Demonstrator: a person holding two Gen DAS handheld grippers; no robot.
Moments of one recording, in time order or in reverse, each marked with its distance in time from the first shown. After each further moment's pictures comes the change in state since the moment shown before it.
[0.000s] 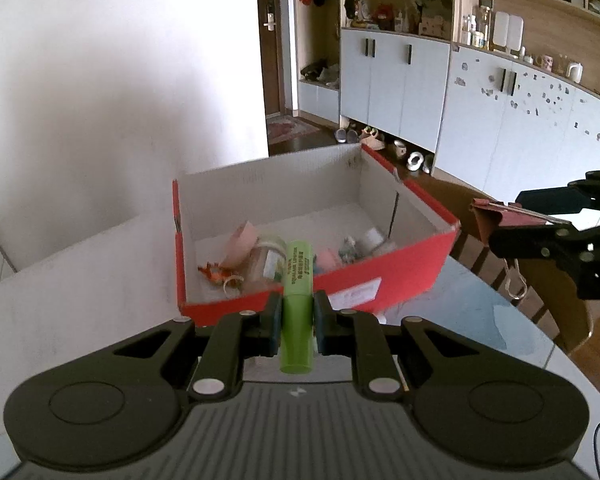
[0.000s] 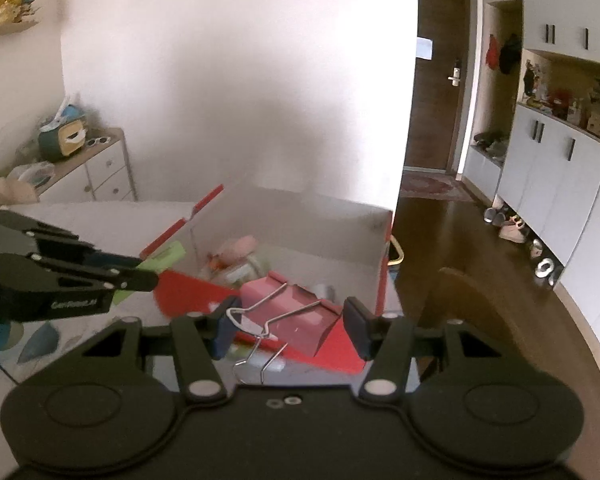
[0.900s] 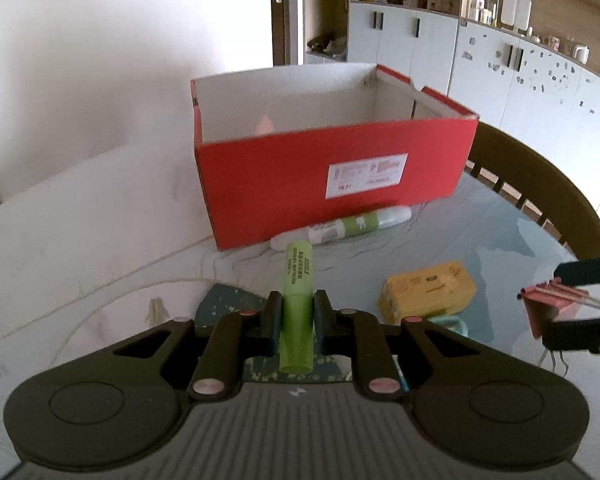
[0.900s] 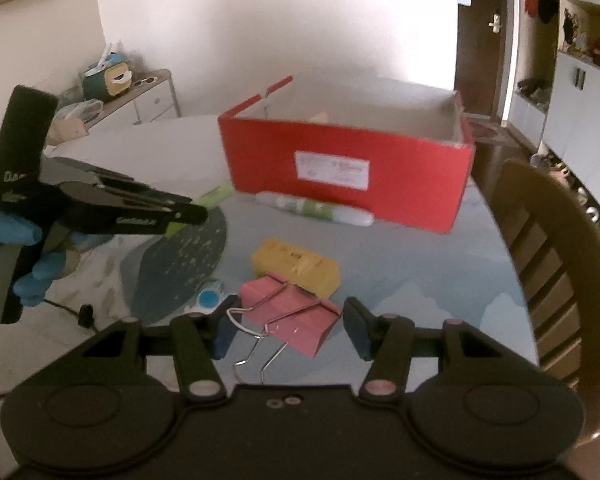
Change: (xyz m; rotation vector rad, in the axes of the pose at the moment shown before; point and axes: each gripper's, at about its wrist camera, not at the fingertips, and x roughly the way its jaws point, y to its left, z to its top) left arm 0.017 0.021 -0.099 -0.031 0.069 -0.002; right arm -0.013 0.048 -0.110 0.005 0.151 0.143
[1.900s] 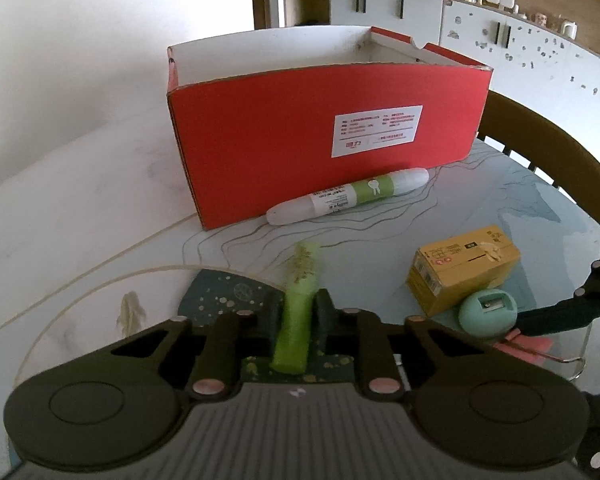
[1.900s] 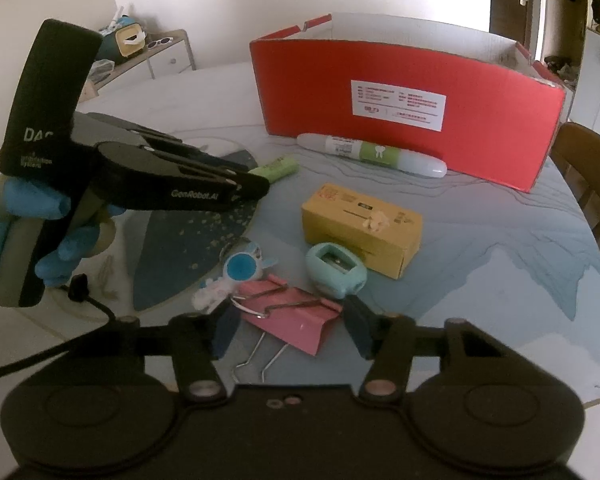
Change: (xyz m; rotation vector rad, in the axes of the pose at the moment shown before) left arm 0.048 0.010 -0.015 0.055 0.024 -0.039; right arm 0.071 0.031 -0.021 -0.012 0.109 0.065
